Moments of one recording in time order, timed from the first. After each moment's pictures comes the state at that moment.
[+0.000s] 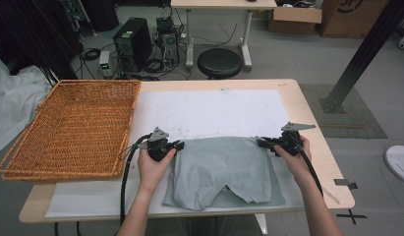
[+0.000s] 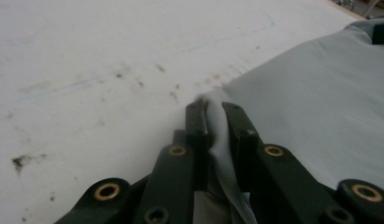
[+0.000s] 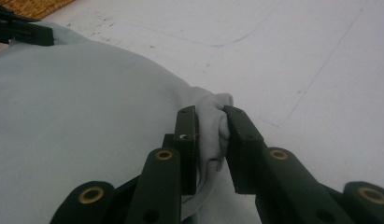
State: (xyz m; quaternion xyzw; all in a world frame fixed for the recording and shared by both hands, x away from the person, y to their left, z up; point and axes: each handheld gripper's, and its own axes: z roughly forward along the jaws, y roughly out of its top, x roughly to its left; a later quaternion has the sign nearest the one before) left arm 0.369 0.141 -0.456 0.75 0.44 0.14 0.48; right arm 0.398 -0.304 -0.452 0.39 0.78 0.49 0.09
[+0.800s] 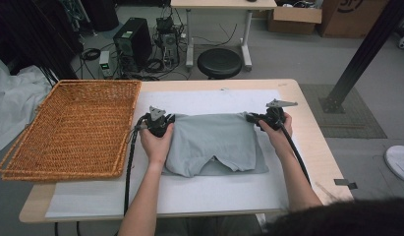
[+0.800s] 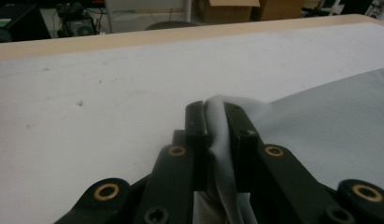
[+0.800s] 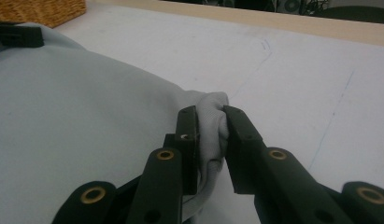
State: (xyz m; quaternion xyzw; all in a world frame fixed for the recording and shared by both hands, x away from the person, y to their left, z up) left arm 0.444 0.146 -0.454 0.68 0.50 0.28 0.46; right arm 0.488 -0.270 -0.447 0.38 0.76 0.50 0.14
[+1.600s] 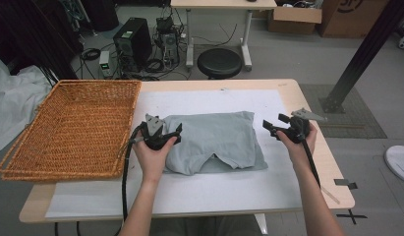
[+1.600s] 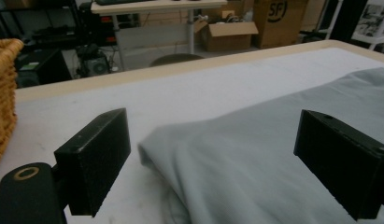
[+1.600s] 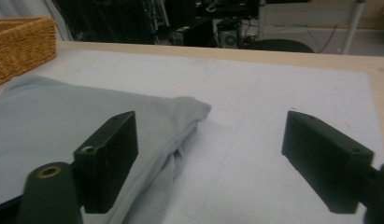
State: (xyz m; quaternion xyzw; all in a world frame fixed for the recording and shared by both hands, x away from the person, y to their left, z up) left arm 0.370 0.135 -0.423 0.66 0.46 0.33 0.49; right arm 0.411 -0.311 -0.418 0.45 0.69 0.52 0.23
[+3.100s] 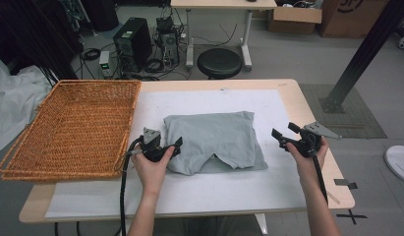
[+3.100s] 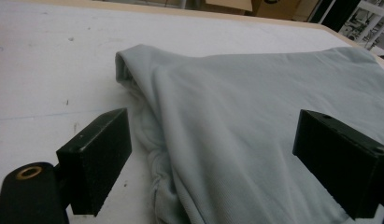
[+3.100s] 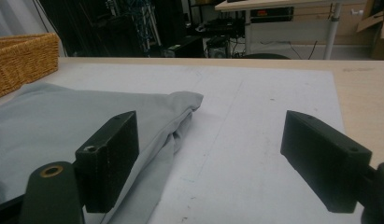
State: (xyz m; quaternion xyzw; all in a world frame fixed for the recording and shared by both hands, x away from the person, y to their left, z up) left arm 0.354 0.141 -0.444 0.65 0.54 0.23 0.48; right arm 0.368 -0.328 -0.424 0.46 0.65 0.54 0.26
